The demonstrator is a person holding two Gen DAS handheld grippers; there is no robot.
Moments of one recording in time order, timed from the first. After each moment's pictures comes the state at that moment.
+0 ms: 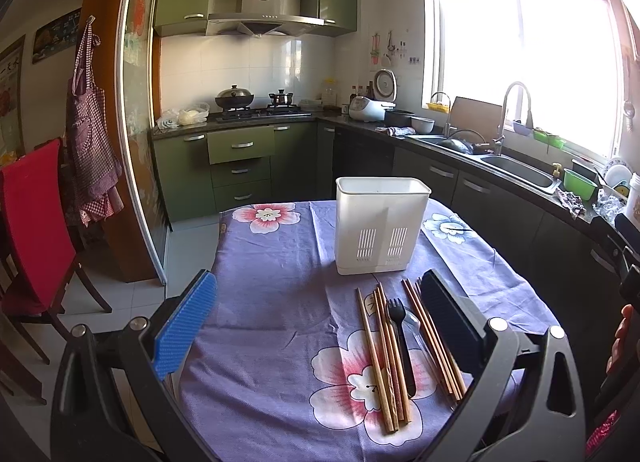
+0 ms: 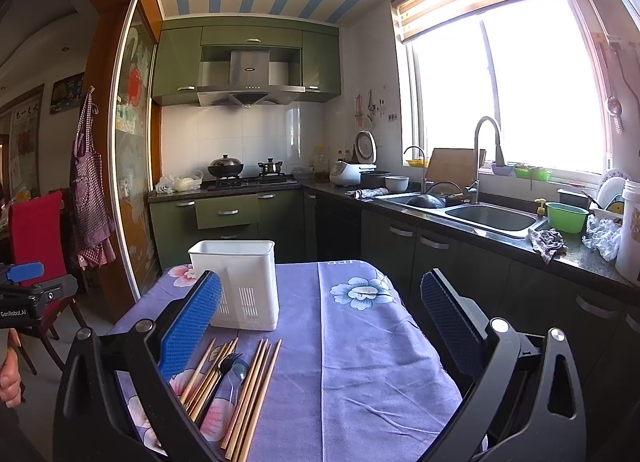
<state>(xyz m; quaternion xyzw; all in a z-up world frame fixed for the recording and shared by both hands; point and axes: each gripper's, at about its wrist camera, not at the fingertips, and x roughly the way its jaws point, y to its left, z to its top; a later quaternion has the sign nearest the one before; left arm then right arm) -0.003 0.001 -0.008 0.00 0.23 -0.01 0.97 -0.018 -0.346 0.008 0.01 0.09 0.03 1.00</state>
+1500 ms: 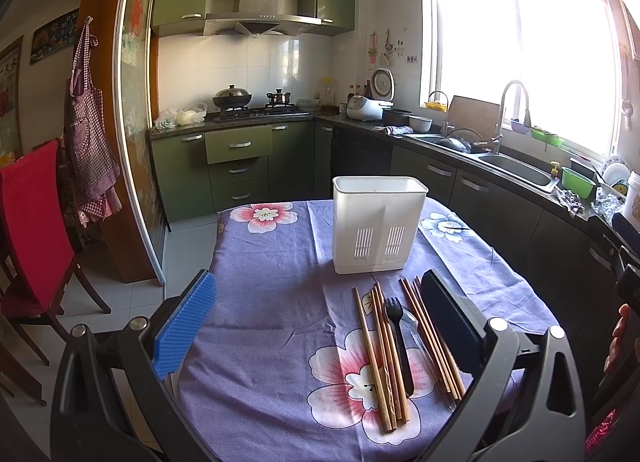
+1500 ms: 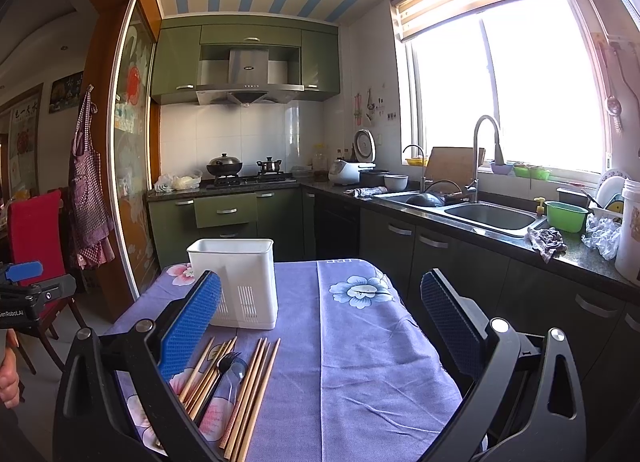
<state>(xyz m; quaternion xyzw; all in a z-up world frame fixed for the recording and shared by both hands) -0.004 0.000 -0.010 0.00 0.23 -0.01 0.97 -0.015 -0.348 0.005 0.01 0.09 0.03 1.00</state>
